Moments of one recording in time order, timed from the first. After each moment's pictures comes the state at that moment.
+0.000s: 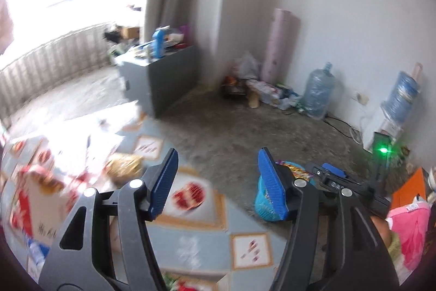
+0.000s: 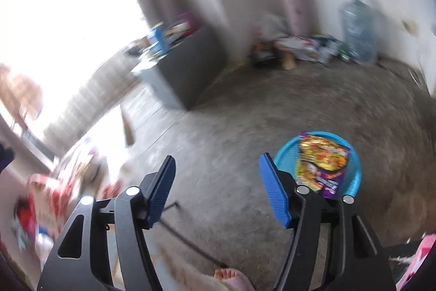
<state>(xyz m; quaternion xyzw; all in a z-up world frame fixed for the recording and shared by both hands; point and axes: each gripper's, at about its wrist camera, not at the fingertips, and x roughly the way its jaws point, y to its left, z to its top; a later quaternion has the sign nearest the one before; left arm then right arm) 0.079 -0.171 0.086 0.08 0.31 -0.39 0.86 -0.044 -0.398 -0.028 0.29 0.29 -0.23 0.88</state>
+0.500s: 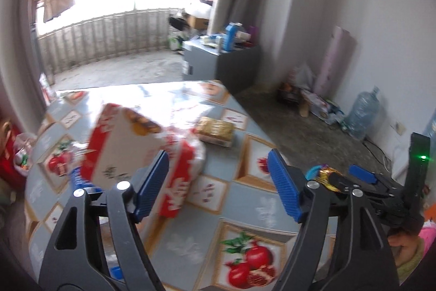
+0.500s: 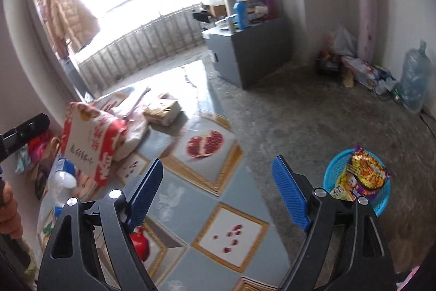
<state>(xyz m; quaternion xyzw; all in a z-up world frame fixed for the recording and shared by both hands) 0.083 -0.030 0.067 0.03 0.32 -0.25 0.91 0.005 -0.268 0.010 0.18 0.34 -0.10 0.92</state>
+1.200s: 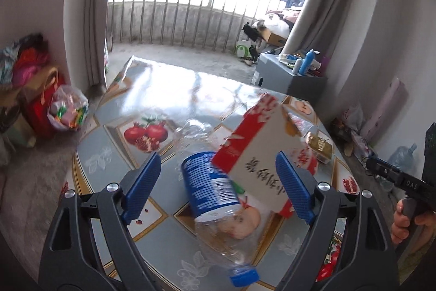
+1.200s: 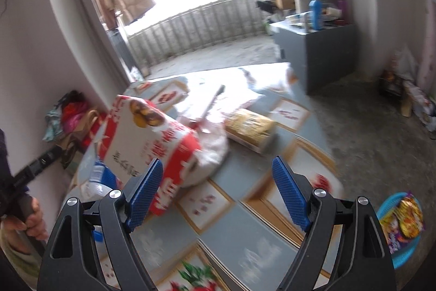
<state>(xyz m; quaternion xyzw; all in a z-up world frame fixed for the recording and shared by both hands) 0.131 0.137 0.029 -0.09 0.33 -0.11 0.93 0.127 -0.190 0.019 0.14 0.36 0.06 0.92</state>
